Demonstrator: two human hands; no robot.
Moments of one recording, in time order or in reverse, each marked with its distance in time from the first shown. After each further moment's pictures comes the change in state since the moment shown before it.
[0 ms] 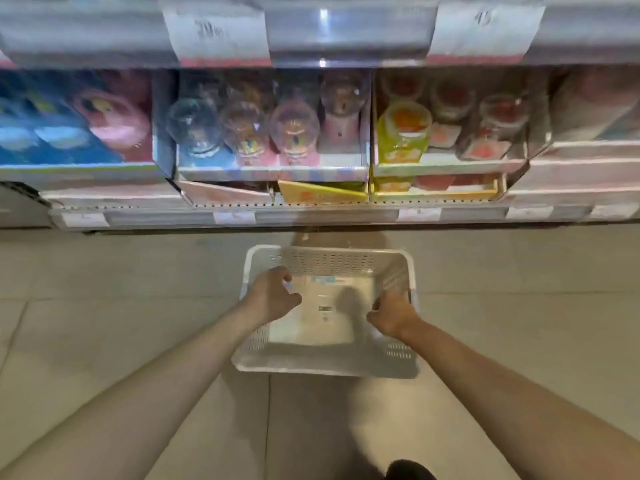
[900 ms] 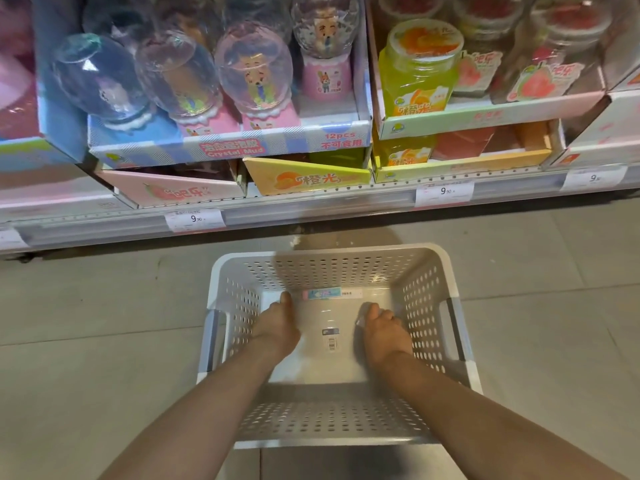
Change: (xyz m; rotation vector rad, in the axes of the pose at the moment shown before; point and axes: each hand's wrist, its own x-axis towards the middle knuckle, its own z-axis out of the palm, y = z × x) left_hand 0.130 -0.077 0.107 0.435 -0.002 -0.003; right_hand 0.111 0.023 0.095 -0.470 0.187 -0.033
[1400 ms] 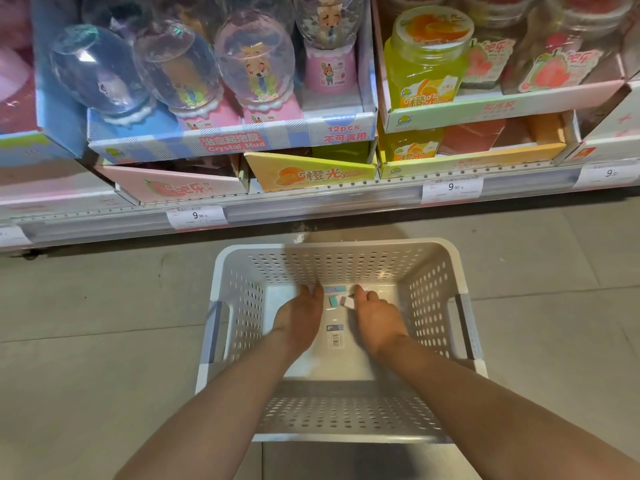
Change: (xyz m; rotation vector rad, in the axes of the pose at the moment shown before) left_hand 0.001 0.031 0.003 0.565 0.208 0.337; right_hand 0.026 -0.003 -0.005 0.089 0.086 -0.226
